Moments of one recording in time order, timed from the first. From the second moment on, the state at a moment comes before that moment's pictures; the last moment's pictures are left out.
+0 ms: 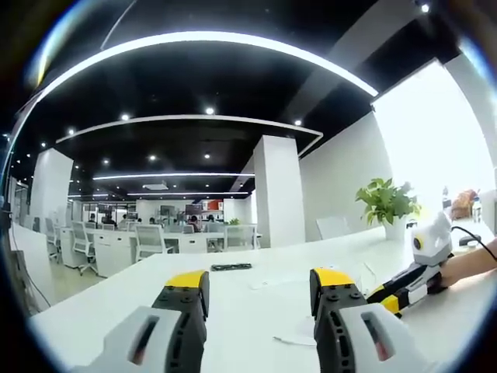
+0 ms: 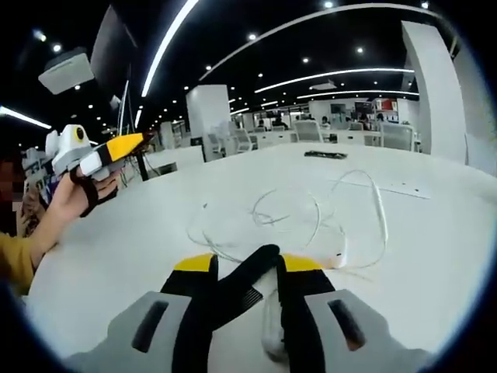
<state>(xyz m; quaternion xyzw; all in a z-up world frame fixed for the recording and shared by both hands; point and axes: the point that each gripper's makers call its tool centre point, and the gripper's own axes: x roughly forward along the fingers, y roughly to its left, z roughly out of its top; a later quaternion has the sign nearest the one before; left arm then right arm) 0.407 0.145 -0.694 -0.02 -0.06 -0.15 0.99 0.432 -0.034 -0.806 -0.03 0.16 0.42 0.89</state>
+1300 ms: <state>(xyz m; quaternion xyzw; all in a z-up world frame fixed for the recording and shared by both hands) 0.405 0.134 -0.702 -0.01 -0.04 -0.17 0.98 0.441 -0.038 -0.802 0.01 0.15 0.41 0.90</state>
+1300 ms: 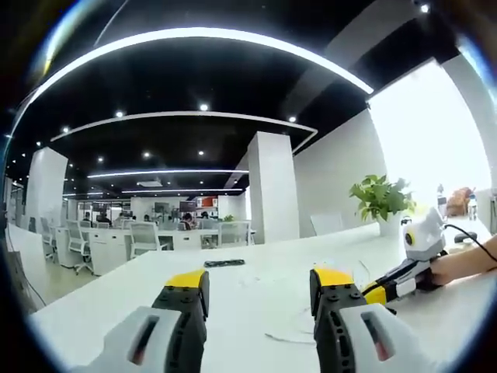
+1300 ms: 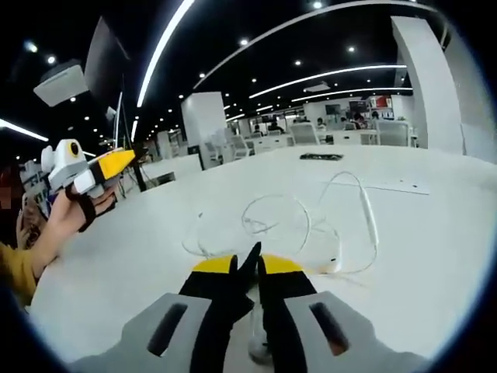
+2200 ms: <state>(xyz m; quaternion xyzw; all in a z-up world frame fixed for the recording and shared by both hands) 0.405 0.133 -0.704 -0.01 -0.04 -0.17 0.98 0.440 -0.039 -0.802 0.00 0.15 0.41 0.90</state>
